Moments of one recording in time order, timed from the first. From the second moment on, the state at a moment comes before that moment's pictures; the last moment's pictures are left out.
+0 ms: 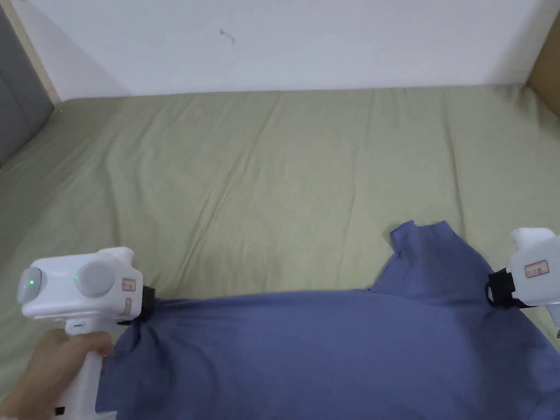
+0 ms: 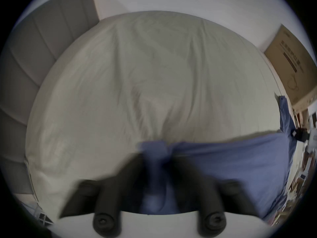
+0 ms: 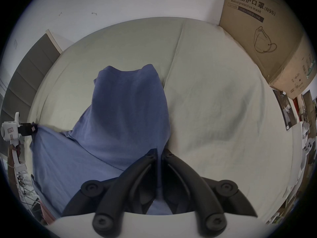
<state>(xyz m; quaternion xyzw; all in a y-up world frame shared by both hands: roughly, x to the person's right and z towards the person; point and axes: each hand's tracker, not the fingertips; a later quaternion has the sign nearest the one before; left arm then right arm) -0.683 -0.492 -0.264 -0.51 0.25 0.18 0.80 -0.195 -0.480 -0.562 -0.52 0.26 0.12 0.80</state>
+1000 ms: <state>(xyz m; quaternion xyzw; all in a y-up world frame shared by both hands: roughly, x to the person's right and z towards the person) -0.537 -0.467 0.031 -0.50 0.25 0.17 0.81 -0.003 -0.484 -0.266 -0.55 0.25 0.10 0.79</state>
